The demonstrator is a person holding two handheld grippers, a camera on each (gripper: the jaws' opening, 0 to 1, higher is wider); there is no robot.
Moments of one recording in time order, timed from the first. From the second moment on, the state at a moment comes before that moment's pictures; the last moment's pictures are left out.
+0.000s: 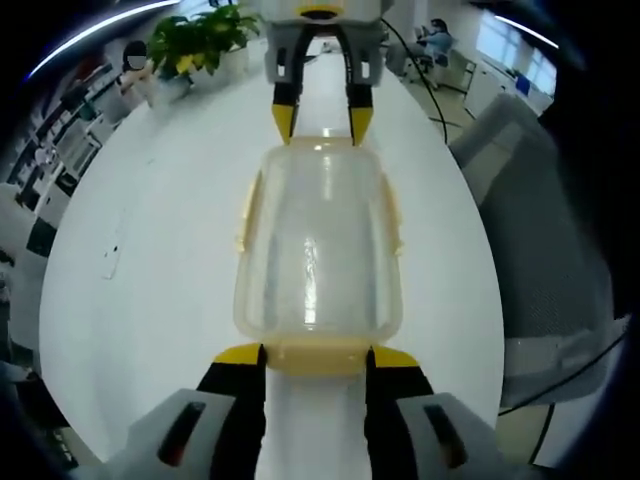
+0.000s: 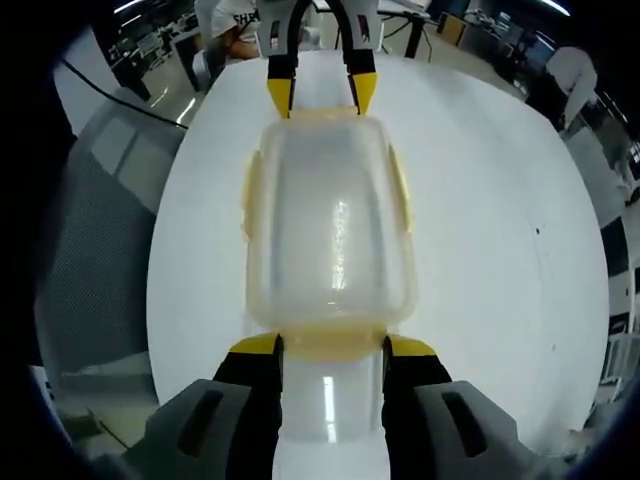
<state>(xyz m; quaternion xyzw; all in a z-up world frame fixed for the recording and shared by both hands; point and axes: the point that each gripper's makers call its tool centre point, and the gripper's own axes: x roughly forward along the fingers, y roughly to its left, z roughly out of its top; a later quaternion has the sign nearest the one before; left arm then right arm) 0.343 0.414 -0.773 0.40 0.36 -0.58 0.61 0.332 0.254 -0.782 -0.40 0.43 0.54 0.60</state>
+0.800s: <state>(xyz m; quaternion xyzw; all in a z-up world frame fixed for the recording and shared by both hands) 0.344 0.368 -0.775 0.40 0.36 -0.58 0.61 0.325 0.205 -0.784 -0.40 0.43 0.54 0.60</state>
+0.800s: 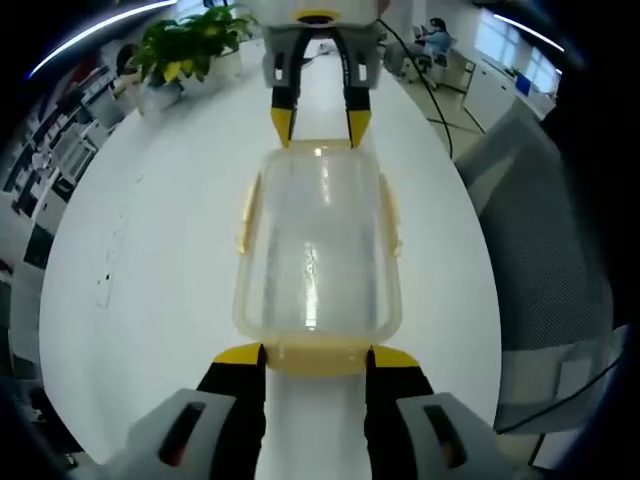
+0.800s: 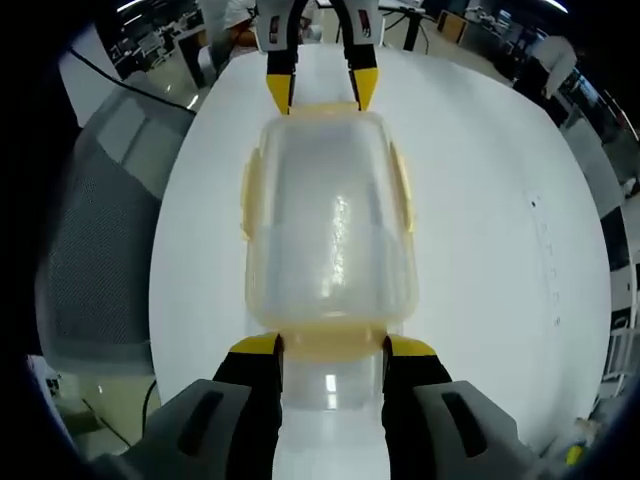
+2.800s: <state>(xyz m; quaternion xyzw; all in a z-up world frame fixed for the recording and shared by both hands) 0.335 0.275 -0.781 0.39 0.36 -0.60 0.60 0.314 0.113 -0.781 -0.40 0.45 0.53 0.59</state>
